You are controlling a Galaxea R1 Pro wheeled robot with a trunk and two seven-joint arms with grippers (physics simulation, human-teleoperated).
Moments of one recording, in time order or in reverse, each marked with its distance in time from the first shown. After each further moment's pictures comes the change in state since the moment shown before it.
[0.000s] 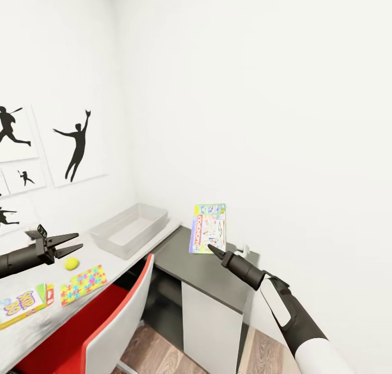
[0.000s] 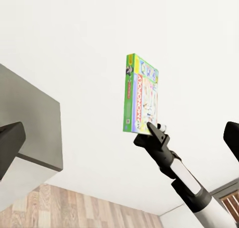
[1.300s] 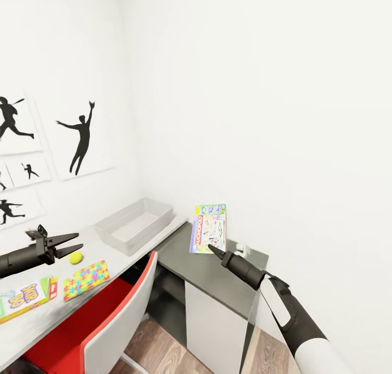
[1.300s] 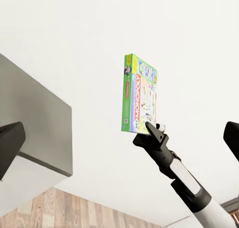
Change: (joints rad) left arm 0.000 -0.002 0.000 0.000 0.000 0.000 0.000; right arm 0.000 0.001 0.001 0.000 -0.001 -0.003 -0.017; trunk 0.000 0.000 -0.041
